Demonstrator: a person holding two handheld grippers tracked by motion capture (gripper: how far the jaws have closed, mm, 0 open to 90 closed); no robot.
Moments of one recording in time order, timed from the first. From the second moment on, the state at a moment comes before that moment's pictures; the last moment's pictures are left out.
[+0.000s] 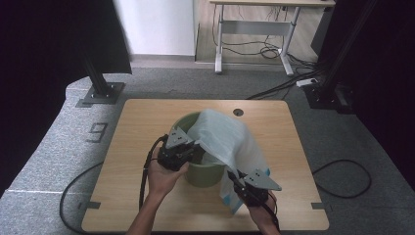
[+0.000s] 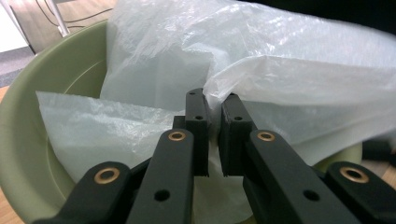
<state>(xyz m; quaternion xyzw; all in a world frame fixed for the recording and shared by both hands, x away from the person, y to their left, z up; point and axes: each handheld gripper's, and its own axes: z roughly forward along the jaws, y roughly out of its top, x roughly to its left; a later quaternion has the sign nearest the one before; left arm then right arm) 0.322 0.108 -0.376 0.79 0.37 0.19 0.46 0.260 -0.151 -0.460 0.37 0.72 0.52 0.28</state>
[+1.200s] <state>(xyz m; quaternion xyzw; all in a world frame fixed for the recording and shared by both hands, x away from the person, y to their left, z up) 0.313 0.092 -0.357 0.80 0.33 0.20 0.47 0.283 -0.155 -0.362 0.29 0.72 0.54 0.32</state>
